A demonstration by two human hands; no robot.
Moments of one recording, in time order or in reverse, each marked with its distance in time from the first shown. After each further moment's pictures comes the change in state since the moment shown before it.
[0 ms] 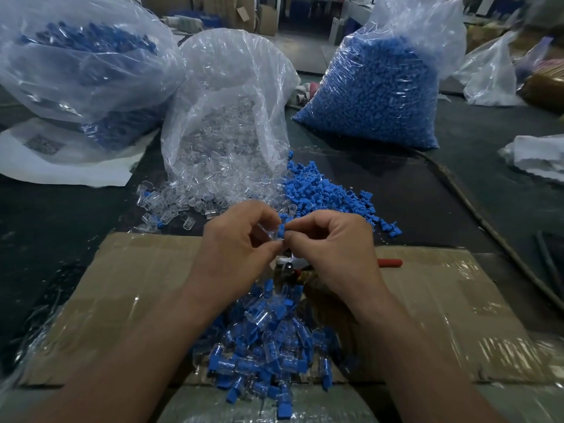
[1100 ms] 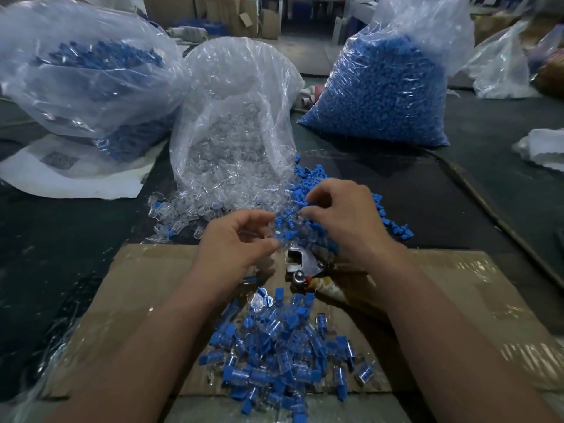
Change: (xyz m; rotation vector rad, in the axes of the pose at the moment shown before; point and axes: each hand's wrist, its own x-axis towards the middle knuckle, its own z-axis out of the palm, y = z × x) left_hand 0.008 -0.009 -0.011 -0.506 -0.108 -0.506; right_hand 0.063 0.018 -0.011 -0.530 -0.017 -0.008
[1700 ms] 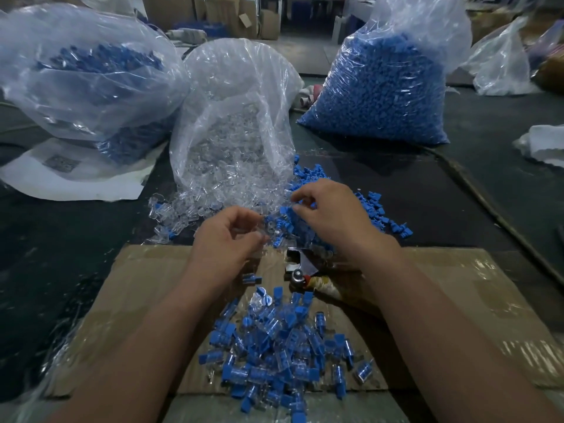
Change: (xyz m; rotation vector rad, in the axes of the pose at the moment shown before) left_hand 0.005 -0.006 -0.004 0.117 0.104 0.002; right_hand 0.008 0.000 0.007 -0.157 -0.094 -0.095
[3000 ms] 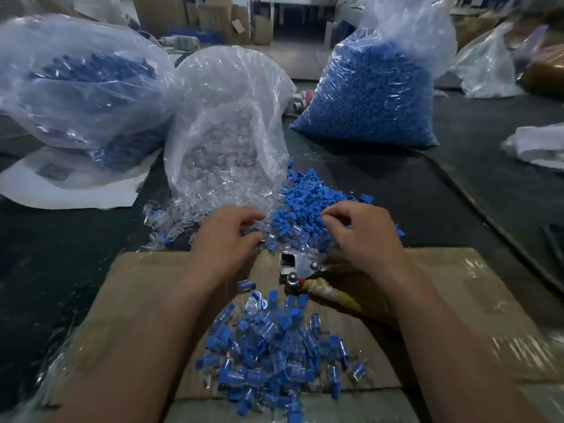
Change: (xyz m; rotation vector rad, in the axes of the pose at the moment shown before) left_hand 0.033 -0.011 0.001 0.614 -0.025 0.257; right_hand -0.041 0.024 -0.010 0.098 0.166 0.096
